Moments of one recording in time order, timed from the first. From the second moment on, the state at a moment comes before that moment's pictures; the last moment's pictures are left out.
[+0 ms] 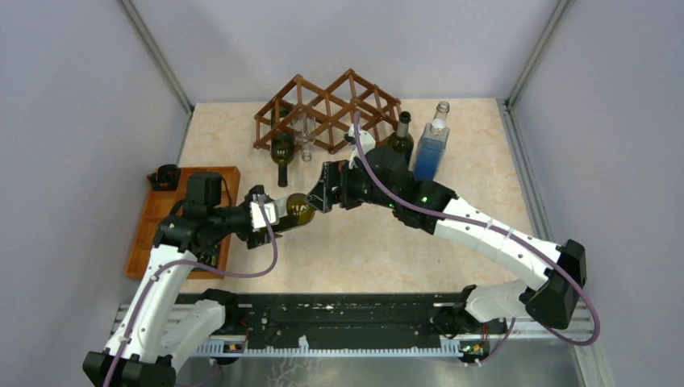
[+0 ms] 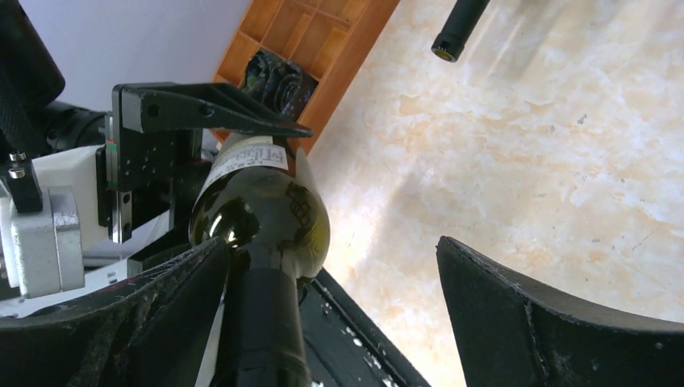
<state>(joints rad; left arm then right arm) -0.21 0.83 0.86 -0.81 0.79 1.08 0.94 1.28 1.22 -0.33 -0.07 0.61</state>
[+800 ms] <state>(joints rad) -0.21 0.85 0.86 -0.67 0.84 0.59 1.03 1.33 1.23 -0.12 0.14 0.66</state>
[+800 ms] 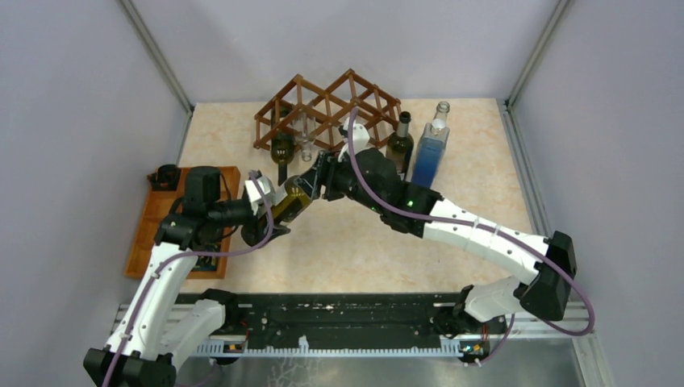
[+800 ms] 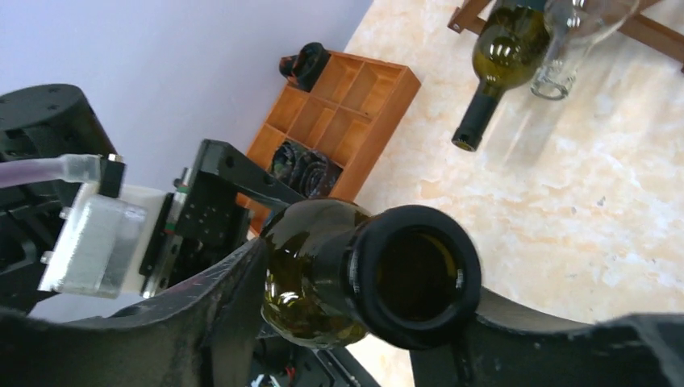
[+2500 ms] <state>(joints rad) -0.22 0.84 0.91 -0.66 0.72 0.48 0.68 1.30 1.15 -0.31 0.55 0.26</state>
